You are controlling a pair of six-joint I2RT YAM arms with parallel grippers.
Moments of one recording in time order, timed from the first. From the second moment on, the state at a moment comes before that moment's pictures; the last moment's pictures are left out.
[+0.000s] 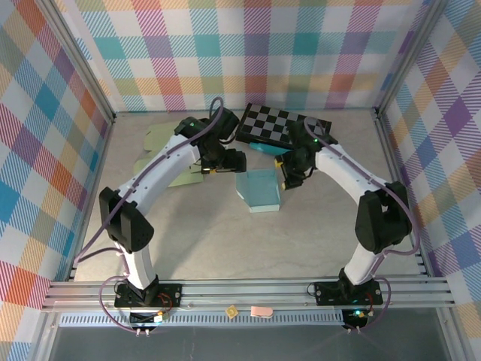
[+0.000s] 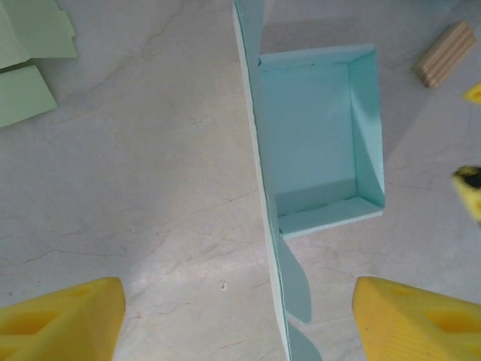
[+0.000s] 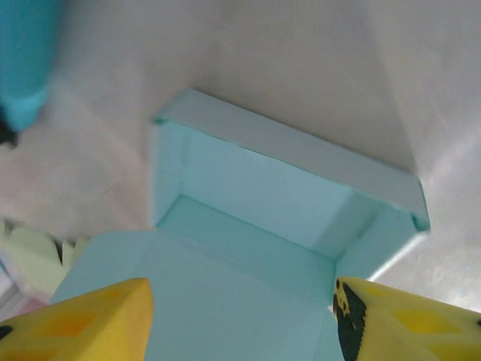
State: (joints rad) left arm -0.62 1.84 1.89 -1.27 0.03 -0.55; right arm 0.40 1.71 1.41 -0.85 -0.21 1.56
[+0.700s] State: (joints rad) left arm -0.62 2.00 2.04 -1.28 -0.01 -0.46; right arm 0.38 1.58 1.33 -0.86 -0.24 0.95
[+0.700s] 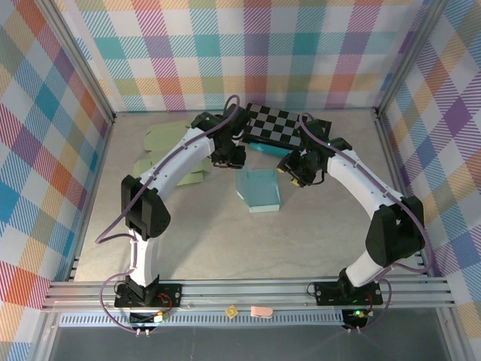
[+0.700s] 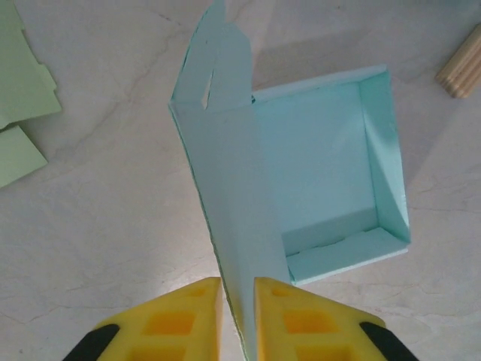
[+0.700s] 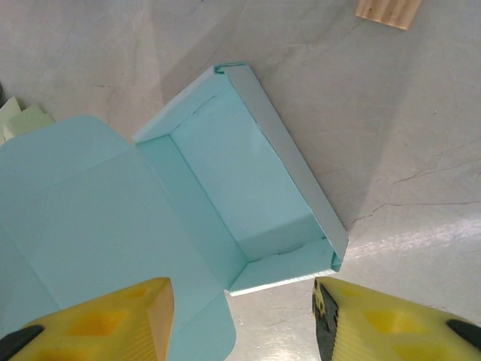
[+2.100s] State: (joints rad) left arm -0.72 2.06 2.17 -1.26 0.00 0.43; right arm 0.33 1.28 1.02 -0.65 -0.32 0.61
